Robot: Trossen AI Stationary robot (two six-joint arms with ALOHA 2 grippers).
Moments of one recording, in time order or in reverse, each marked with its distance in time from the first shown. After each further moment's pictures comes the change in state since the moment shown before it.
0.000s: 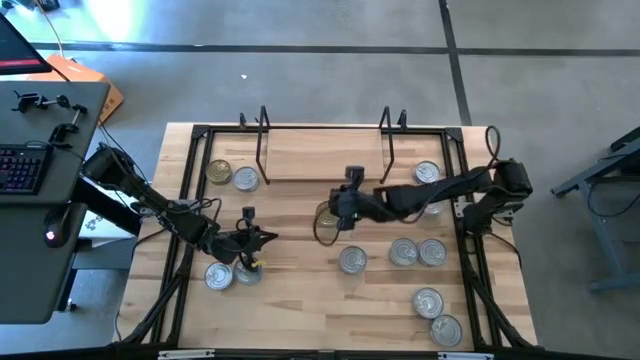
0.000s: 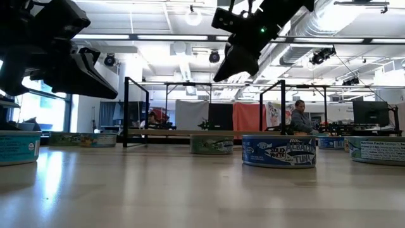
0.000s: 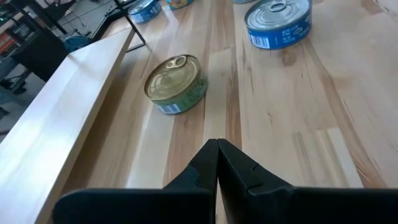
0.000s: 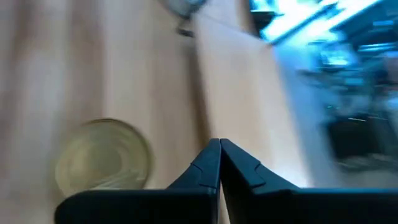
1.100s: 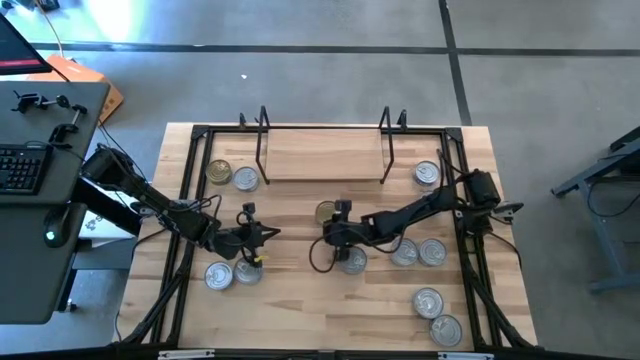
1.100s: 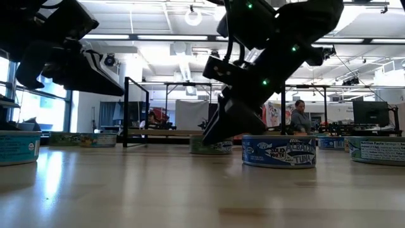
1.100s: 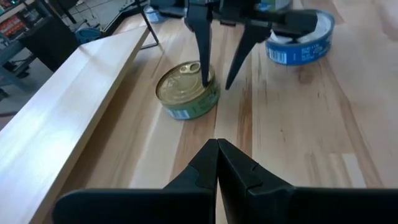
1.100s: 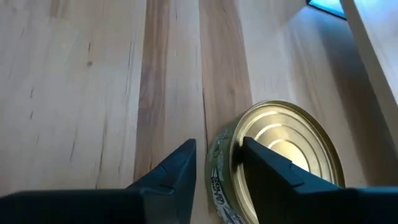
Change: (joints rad) left arm 0.046 0.000 0.000 0.047 0.004 -0.053; right arm 0.099 0.275 -0.129 0.327 -0.122 0.182
